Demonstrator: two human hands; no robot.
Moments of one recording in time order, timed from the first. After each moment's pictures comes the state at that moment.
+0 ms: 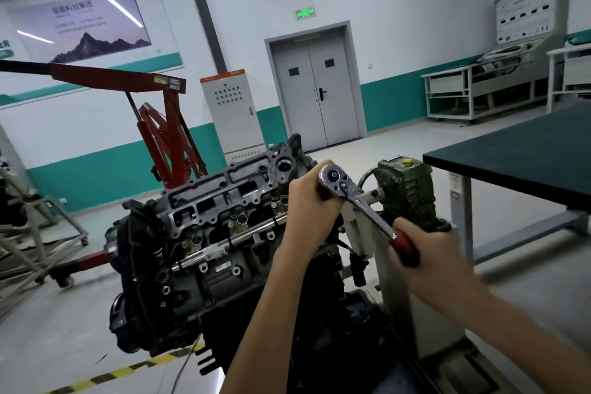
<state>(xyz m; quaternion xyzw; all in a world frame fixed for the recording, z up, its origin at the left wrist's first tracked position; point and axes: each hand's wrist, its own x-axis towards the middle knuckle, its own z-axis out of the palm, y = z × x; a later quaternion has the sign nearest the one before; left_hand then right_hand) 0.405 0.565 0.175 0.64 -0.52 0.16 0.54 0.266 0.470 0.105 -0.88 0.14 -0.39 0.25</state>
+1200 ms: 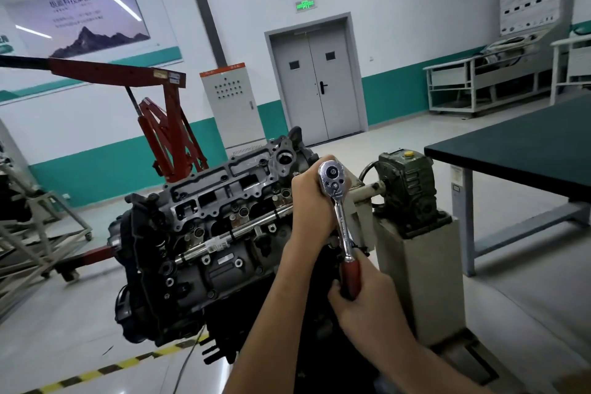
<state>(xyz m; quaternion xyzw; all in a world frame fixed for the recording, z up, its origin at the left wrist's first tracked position) 0.405 0.557 0.166 0.59 -0.51 0.17 0.60 0.294 0.557 0.080 -0.76 0.12 -0.43 0.47</state>
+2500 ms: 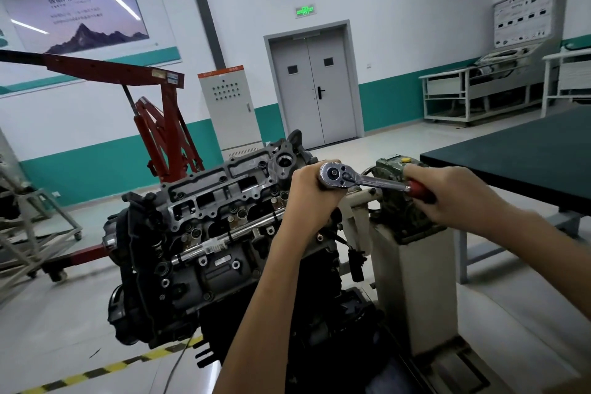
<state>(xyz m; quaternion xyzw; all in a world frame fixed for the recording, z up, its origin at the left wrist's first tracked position) 0.409 0.566 0.184 0.67 -0.52 0.11 0.53 0.262 0.409 0.168 -0.93 0.07 -0.36 -0.01</state>
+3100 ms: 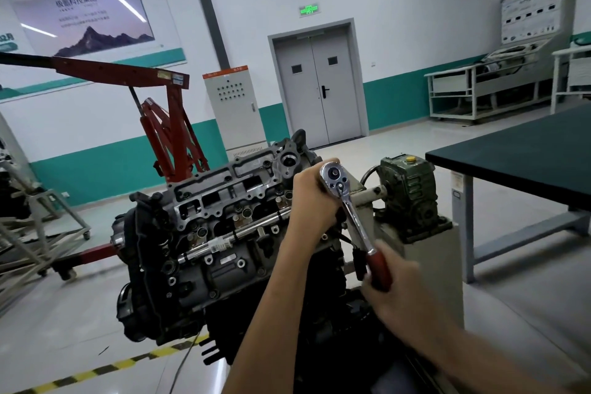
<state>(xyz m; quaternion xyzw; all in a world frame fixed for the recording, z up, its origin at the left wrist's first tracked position) 0.409 0.564 0.177 0.66 -0.49 0.11 0.56 0.276 0.520 0.086 -0.84 0.11 -0.39 0.37</state>
